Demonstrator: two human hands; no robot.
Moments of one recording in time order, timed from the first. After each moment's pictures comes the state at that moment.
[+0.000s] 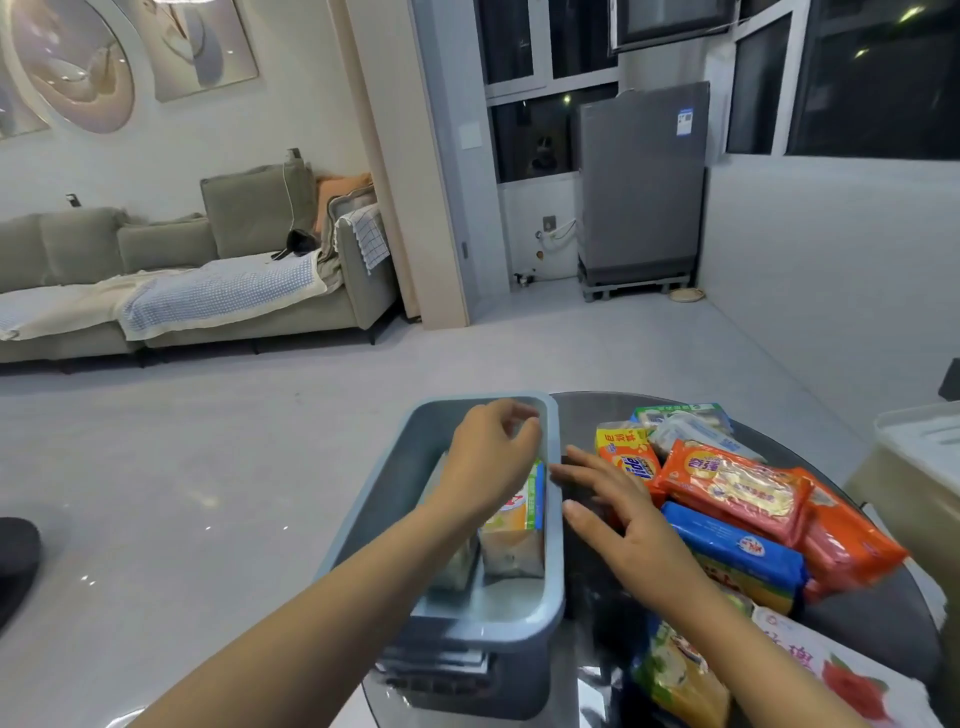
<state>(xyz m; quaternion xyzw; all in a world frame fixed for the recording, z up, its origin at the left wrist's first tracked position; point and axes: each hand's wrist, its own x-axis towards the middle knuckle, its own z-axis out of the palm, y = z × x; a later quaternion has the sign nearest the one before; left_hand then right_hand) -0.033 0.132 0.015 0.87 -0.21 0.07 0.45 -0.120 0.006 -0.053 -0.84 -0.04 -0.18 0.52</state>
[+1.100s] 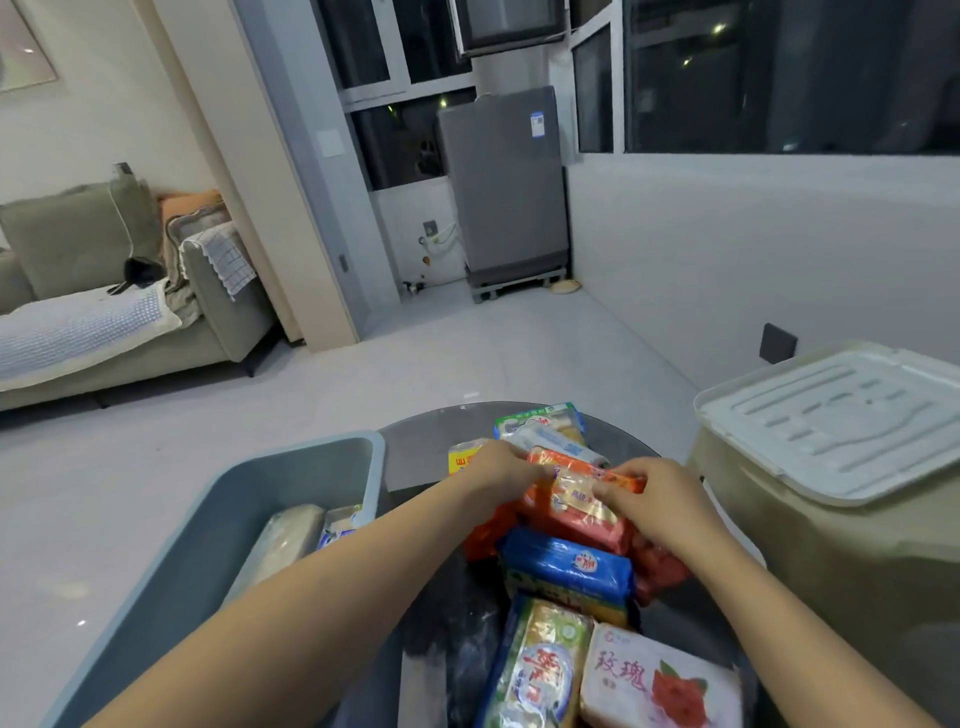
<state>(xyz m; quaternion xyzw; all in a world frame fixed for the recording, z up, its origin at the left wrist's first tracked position) -0.013 -0.050 -0.034 0.89 -0.20 -0.24 0.34 -0.143 -0.160 -0.058 -0.85 0.31 -0.14 0.40</state>
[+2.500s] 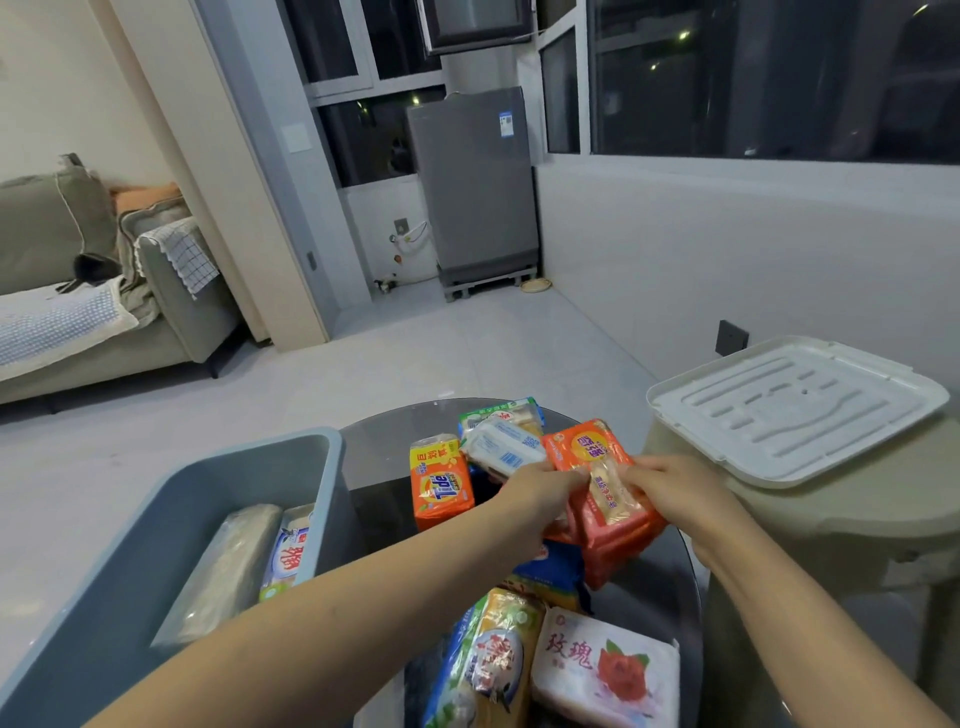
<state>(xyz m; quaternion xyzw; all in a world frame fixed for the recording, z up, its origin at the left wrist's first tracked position) -0.081 -0.090 -0.050 0.75 -0.10 -0.41 0.51 -0.182 -0.189 -0.054 -0.72 0.36 -0.14 0.58</state>
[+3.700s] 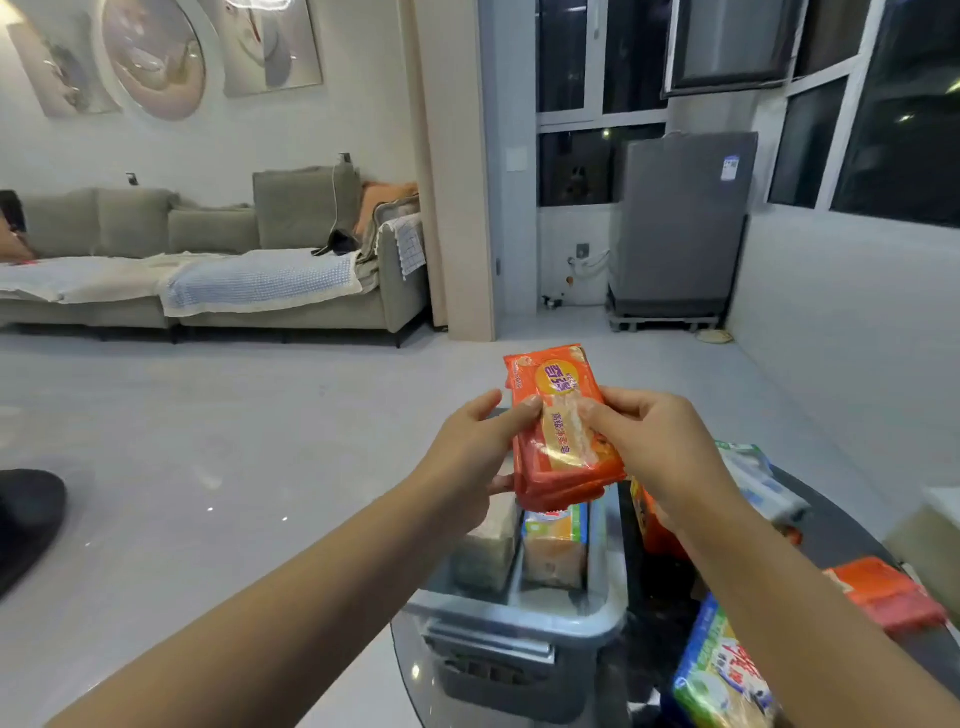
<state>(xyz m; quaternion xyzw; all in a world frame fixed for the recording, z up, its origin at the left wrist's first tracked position) -0.054 0.196 0.059 0.64 -0.10 -0.16 0.74 -0.101 0.055 0.061 -0.74 0.09 -0.18 0.64</state>
